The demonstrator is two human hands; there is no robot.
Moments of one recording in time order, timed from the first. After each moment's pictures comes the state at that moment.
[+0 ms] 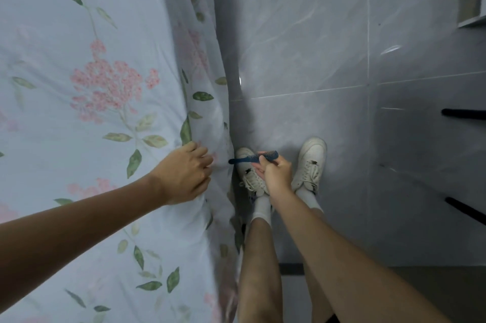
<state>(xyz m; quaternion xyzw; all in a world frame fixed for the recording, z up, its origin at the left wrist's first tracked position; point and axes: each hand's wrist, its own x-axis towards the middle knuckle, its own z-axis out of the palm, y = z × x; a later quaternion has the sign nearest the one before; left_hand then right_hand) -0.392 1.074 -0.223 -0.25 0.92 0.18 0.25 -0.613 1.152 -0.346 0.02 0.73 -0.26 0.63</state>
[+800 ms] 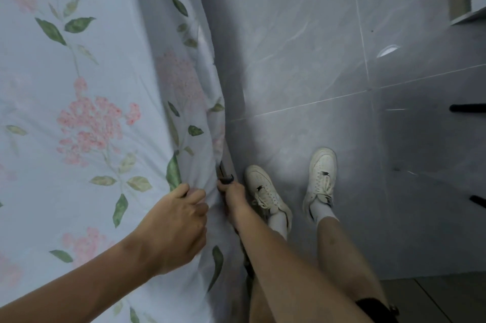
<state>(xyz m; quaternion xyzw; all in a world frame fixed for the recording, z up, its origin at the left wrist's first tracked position) -0.384 1.082 -0.149 -0.22 0.90 0.20 0.32 -0.484 1.146 -0.356 0.12 0.61 -0.19 0.76</state>
